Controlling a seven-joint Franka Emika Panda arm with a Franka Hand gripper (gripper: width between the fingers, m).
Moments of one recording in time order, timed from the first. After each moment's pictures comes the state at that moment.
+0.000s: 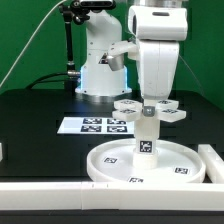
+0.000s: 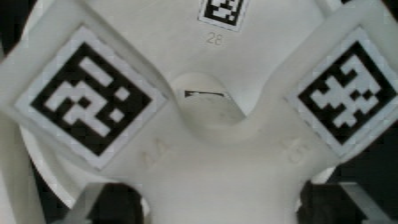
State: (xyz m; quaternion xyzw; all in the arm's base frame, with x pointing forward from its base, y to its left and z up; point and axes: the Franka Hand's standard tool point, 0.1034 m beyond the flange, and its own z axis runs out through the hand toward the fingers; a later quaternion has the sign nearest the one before) arm 0.557 0.036 0.104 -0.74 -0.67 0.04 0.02
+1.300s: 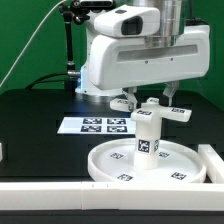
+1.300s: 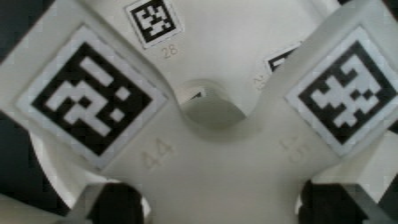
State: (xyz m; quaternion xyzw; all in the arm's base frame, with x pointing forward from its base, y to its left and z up) arm 0.557 0.041 0.105 -0.99 -0.15 0.04 0.01
